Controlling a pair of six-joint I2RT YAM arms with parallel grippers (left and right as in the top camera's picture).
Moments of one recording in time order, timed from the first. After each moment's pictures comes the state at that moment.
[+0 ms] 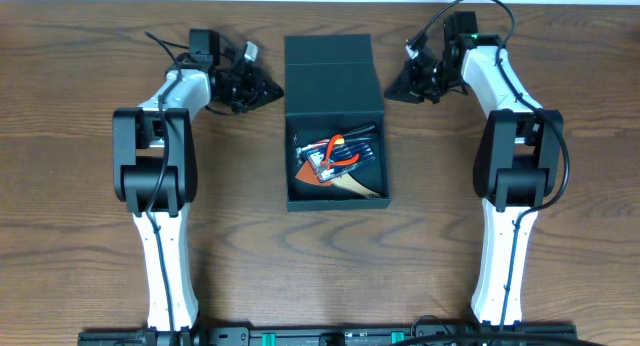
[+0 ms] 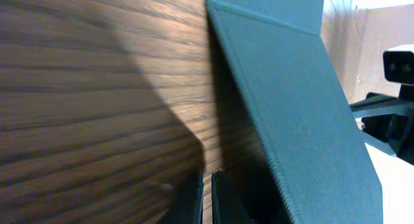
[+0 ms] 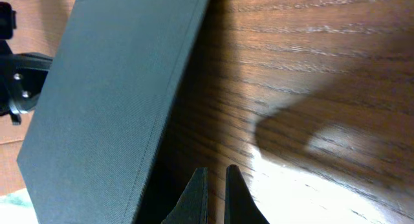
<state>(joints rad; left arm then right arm) -0.05 2.43 1.73 -0.44 0.88 -0.34 0.02 2.47 2.01 -0.92 -0.74 0.12</state>
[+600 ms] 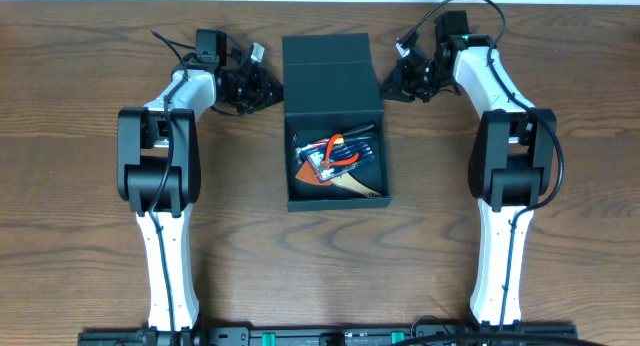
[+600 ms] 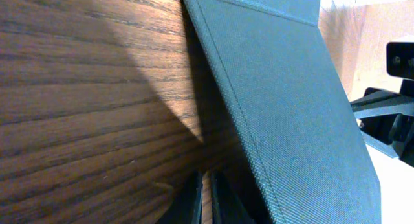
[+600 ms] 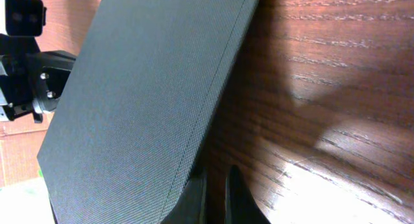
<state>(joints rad) -0.06 2.43 1.73 -0.44 0.89 -0.36 0.05 2.48 2.01 -0.88 -0.80 0.13</state>
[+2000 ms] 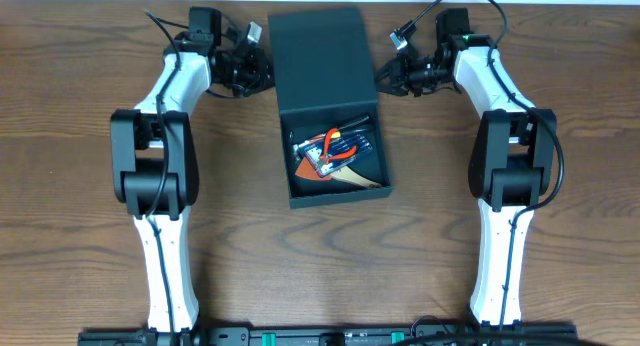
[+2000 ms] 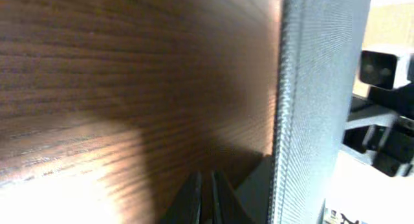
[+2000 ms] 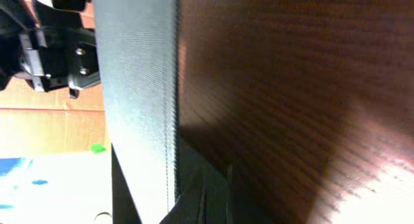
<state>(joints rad) -0.06 2.40 1.87 -0.60 0.89 -0.33 0.05 2.48 2.01 -0.84 -1.03 0.09</state>
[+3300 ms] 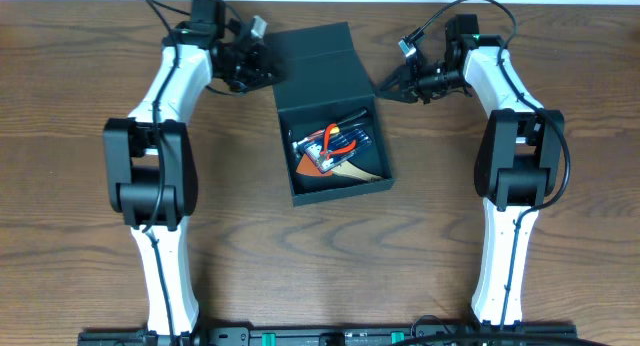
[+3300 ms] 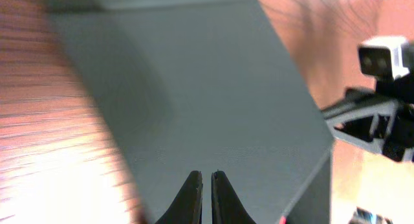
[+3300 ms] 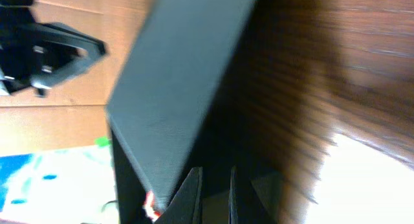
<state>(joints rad) -0.07 2.31 1.89 -0.74 0.75 -0.25 0.01 2.48 2.01 -0.97 -1.00 0.02</state>
